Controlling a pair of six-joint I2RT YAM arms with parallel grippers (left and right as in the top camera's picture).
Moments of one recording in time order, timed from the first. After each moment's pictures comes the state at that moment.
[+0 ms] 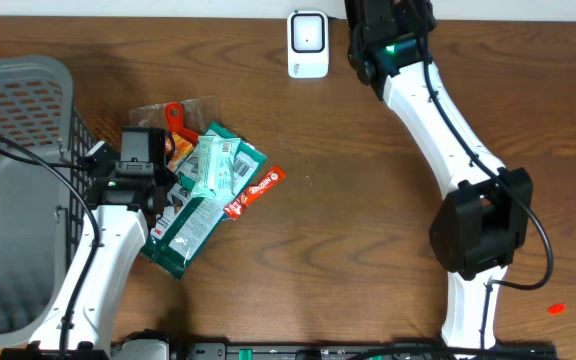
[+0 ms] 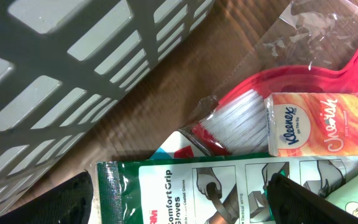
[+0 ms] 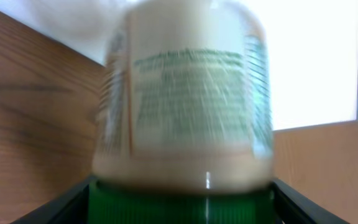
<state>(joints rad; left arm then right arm) -0.03 1.33 0.89 -0.65 -0.37 -0.79 0.37 2.14 2.00 -0.53 0.84 -0.48</state>
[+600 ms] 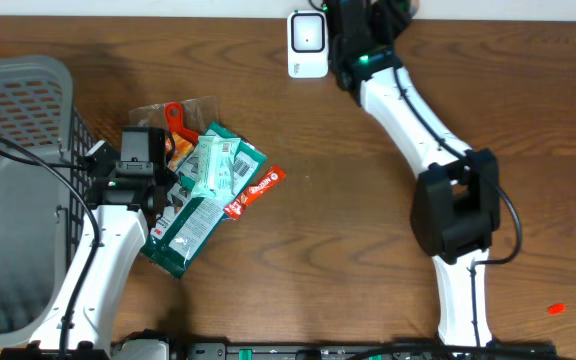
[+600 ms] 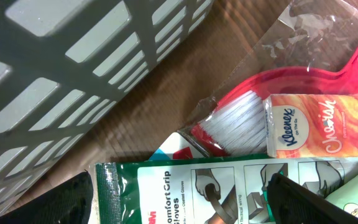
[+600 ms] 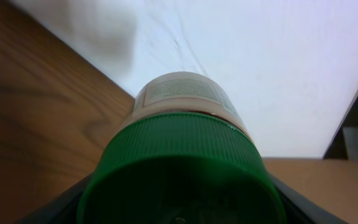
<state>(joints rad) -0.03 1.33 0.89 -0.65 -0.37 -0.79 0.41 2.29 2.00 -0.30 0.91 -0.75</state>
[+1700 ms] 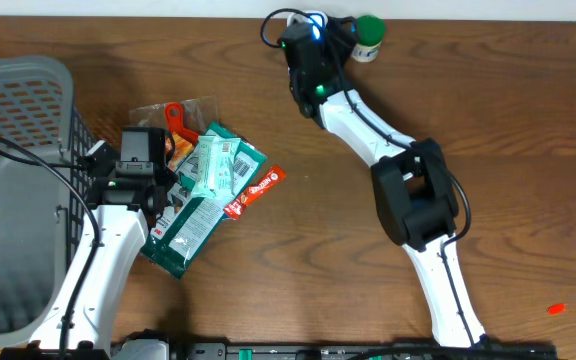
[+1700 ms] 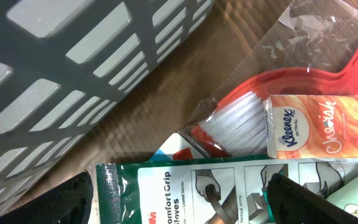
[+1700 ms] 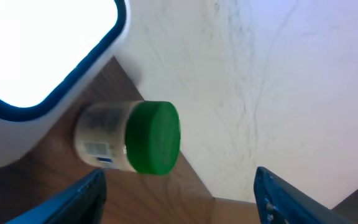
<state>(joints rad) -0.03 1.33 0.89 -0.65 -0.37 -0.79 0.50 2.48 2.00 -0.04 0.91 -0.92</state>
